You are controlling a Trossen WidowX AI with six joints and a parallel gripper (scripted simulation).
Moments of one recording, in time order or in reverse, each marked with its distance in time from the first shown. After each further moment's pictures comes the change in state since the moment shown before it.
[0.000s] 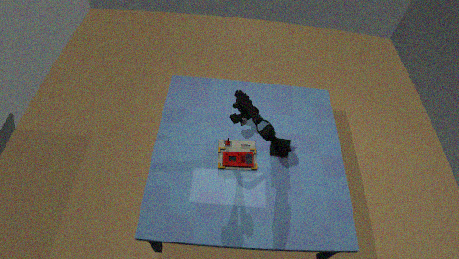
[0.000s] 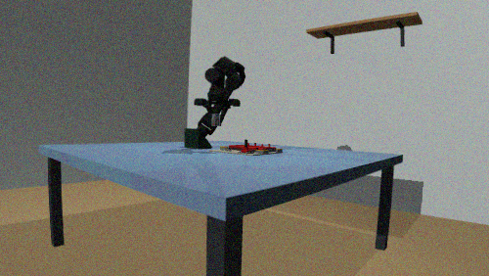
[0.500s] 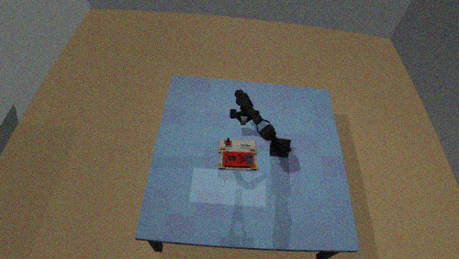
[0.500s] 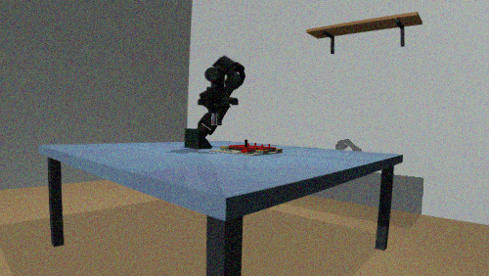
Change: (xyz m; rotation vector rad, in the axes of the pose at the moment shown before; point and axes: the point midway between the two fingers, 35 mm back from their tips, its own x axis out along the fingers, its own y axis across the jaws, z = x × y) arm -0.003 0.000 0.000 0.521 0.000 0.000
